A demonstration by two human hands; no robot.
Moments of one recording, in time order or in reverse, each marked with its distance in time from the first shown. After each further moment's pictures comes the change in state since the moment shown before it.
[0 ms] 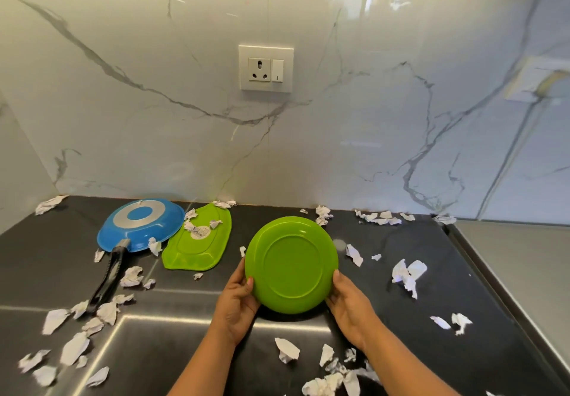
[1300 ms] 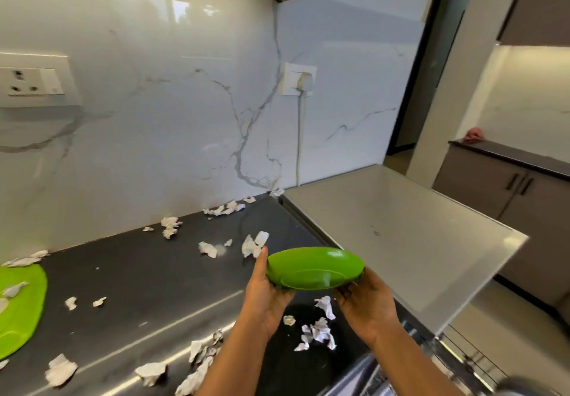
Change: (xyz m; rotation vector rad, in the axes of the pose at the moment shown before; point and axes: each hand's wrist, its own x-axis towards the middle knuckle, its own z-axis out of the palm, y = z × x) left_hand -0.103 -0.162 0.204 0.264 -0.154 -0.629; right_hand -0.205 -0.079 -0.150 0.521 0.490 -0.431
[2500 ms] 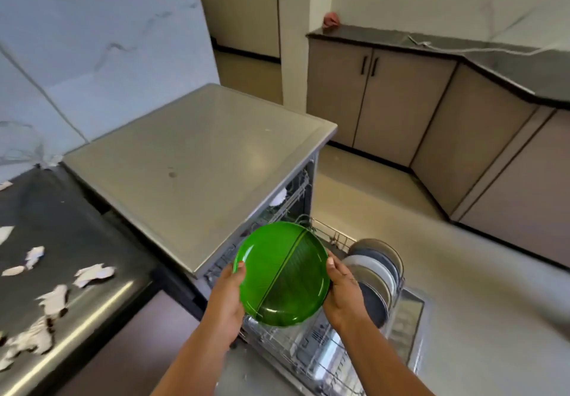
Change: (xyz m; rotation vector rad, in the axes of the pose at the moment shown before) left_hand 0.011 -0.371 0.166 0.633 0.008 -0.207; right_hand -0.055 -0.209 -0.369 0.131 0.411 -0.139
